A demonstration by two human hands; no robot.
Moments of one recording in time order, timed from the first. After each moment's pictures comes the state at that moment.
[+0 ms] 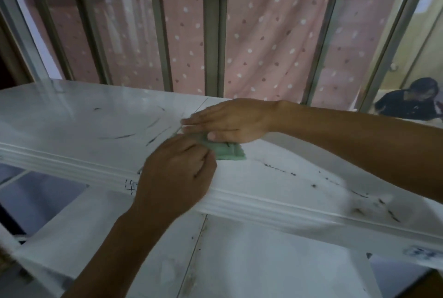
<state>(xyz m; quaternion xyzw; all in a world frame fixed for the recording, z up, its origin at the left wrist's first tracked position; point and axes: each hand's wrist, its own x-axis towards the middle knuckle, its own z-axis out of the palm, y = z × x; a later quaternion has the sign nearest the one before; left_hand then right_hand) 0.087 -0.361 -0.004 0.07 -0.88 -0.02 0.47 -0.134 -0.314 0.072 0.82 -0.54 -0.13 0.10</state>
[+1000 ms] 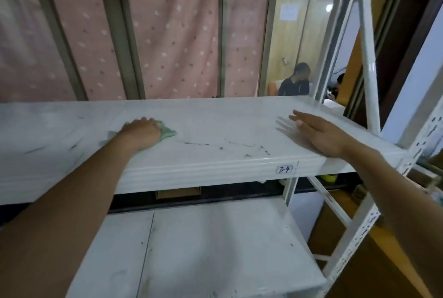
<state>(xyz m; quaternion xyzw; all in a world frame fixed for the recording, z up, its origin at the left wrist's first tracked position) -0.029 -0.384 0.021 0.20 -0.97 -0.10 0.00 -0.140 0.045 0.020 0.27 -0.93 0.26 0.06</state>
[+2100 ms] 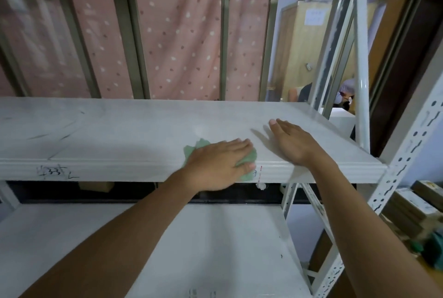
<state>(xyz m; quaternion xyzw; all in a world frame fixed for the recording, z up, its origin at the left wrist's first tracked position) -0.015 -0.140 0.006 -0.07 -0.99 -0.07 0.04 -0.146 0.047 0.019 0.26 -0.94 0.24 0.05</state>
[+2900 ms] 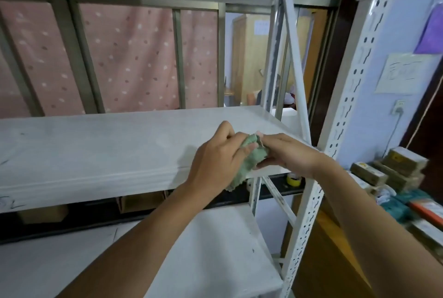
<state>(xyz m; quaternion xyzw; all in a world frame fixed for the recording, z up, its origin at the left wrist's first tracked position) -0.021 -0.059 0.009 -0.19 -0.84 -0.23 0.46 -0.082 0.127 0.043 0.33 -0.75 0.54 -0.18</state>
